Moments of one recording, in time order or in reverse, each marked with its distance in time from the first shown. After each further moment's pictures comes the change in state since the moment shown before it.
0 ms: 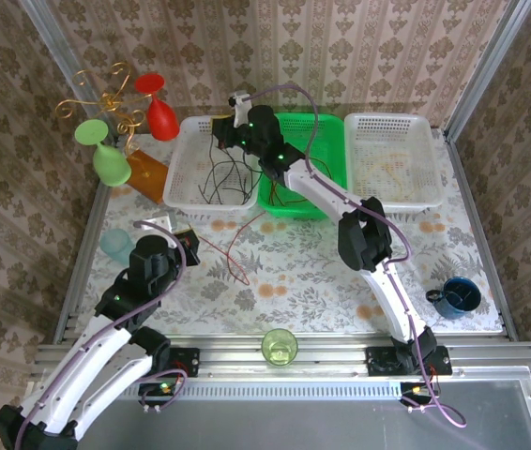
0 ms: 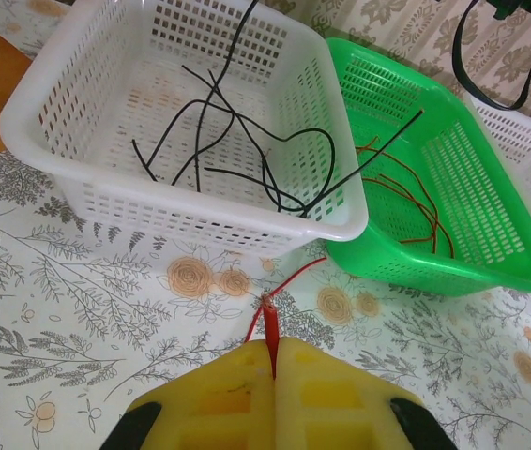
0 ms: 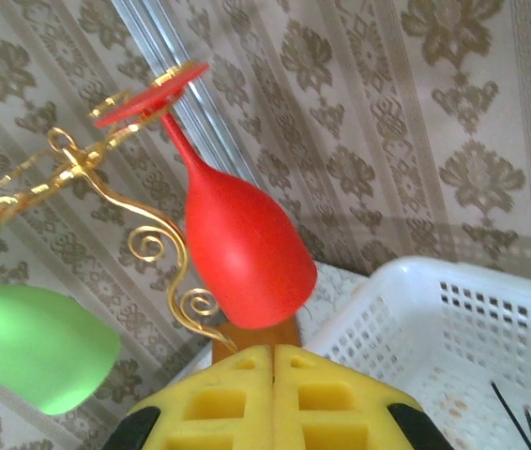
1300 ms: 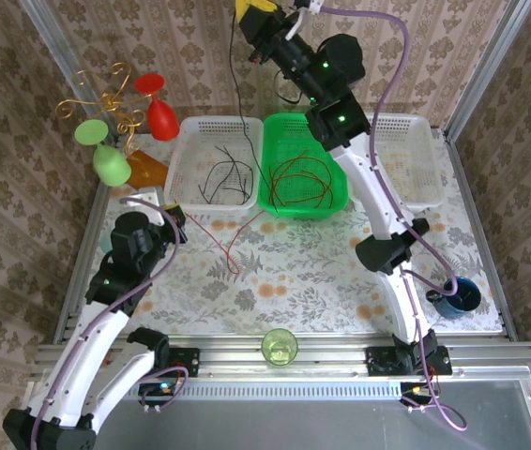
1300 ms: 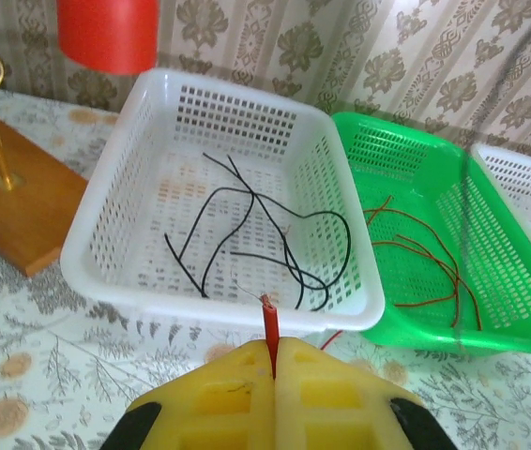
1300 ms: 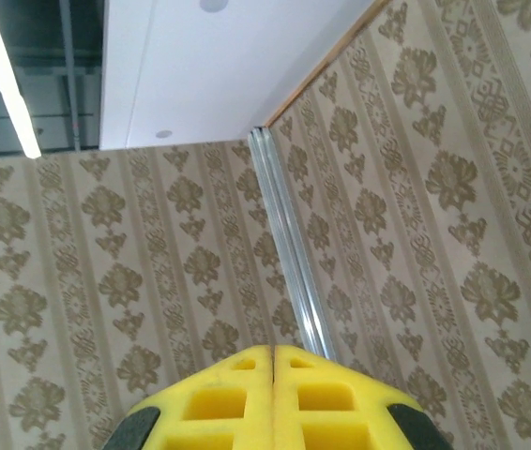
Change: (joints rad) left arm 0.185 0.098 0.161 0.013 0.109 0.168; right arm -0.058 -0.144 0.597 -0.051 -0.072 0.069
